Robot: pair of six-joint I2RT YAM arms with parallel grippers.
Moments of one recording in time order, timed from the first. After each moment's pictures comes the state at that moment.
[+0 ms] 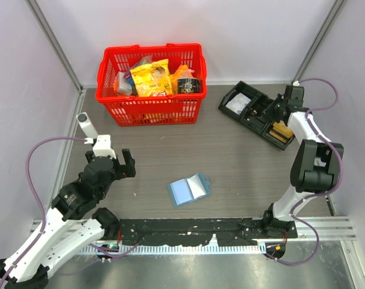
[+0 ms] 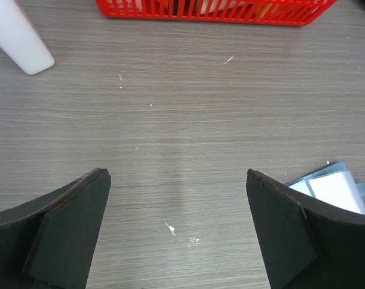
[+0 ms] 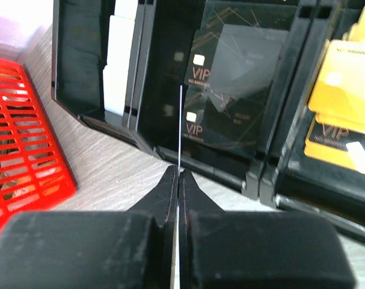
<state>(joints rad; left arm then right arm) -0.70 0.53 0.78 -0.77 -0.54 -0.44 -0.17 1.67 1.23 -0.28 -0.16 0.59</state>
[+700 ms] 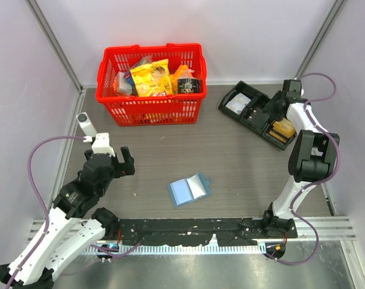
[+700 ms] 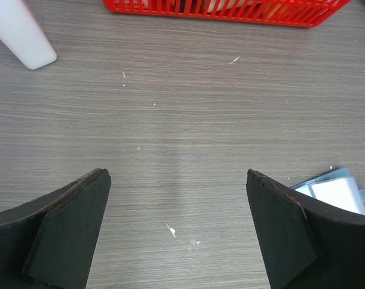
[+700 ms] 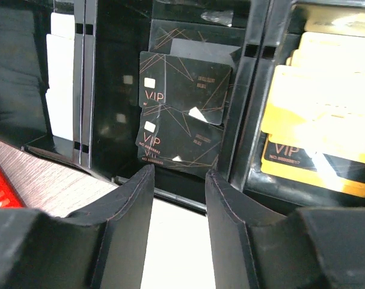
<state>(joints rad) -0.59 0.54 0.77 -0.75 -0.46 -0.42 -0.17 1.86 1.44 -0.42 -0.03 0.52</state>
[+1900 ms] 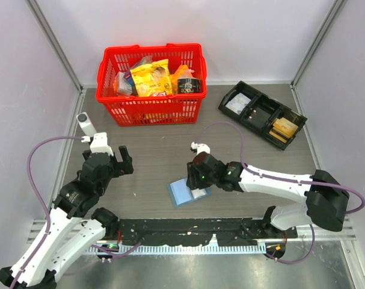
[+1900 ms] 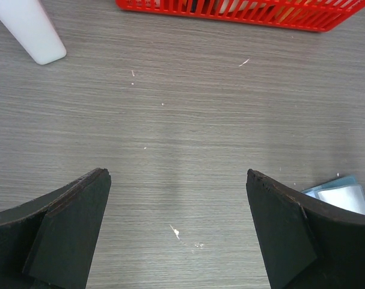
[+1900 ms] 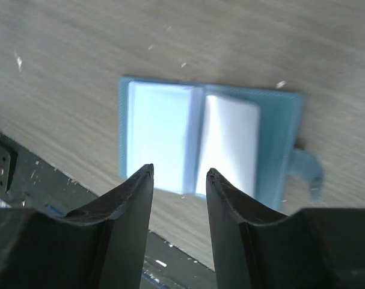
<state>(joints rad) -0.54 0.55 0.76 -0.75 -0.44 -0.42 0.99 1.33 0.80 -0.33 0.09 0.67</state>
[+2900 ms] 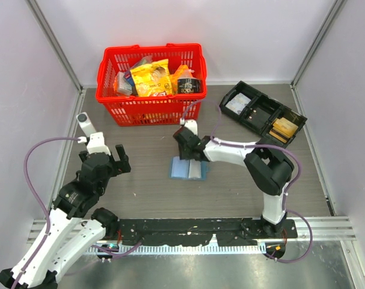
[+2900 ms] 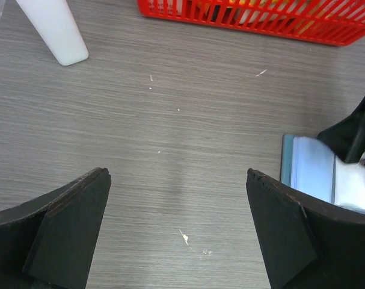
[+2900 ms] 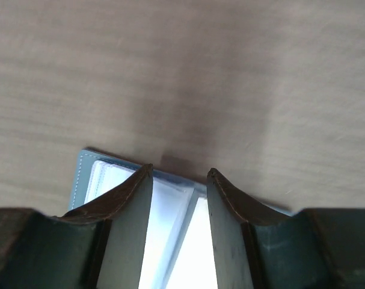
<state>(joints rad) -0.52 0.54 0.76 -0.75 -0.50 -0.42 0.88 1.89 1.19 -0.26 0.35 0.59</state>
